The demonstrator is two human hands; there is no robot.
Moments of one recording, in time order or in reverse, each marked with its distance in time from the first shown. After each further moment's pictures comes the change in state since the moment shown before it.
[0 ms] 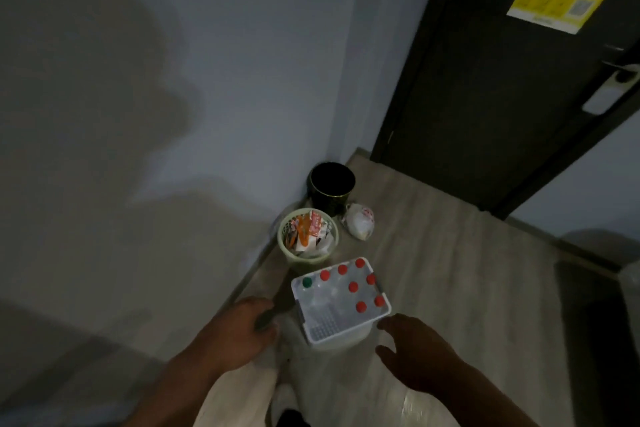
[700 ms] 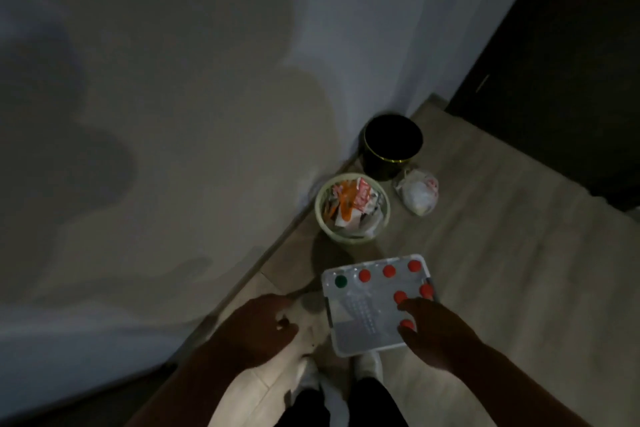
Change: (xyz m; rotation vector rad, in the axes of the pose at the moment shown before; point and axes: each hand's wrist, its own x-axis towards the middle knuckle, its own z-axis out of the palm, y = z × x) left_hand 0.164 -0.052 0.050 -0.042 -0.120 -0.269; right_hand 0.235 0.071 0.055 0.040 -0.269 -0.066
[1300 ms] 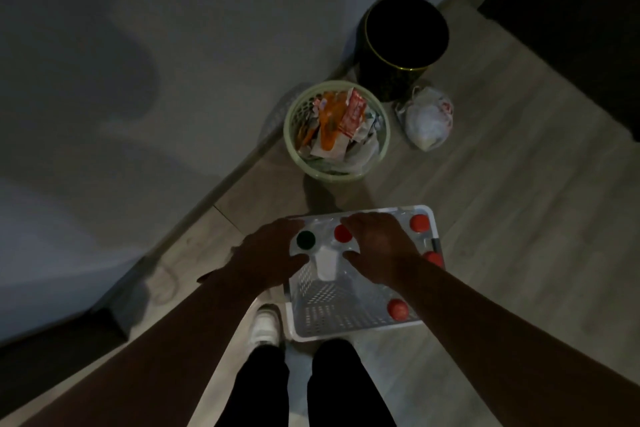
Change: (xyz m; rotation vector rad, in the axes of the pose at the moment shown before) left_hand 0.226 0.000 0.136 0.016 0.018 0.076; right_hand 0.212 0.061 0.099 -0.184 0.039 -0.271
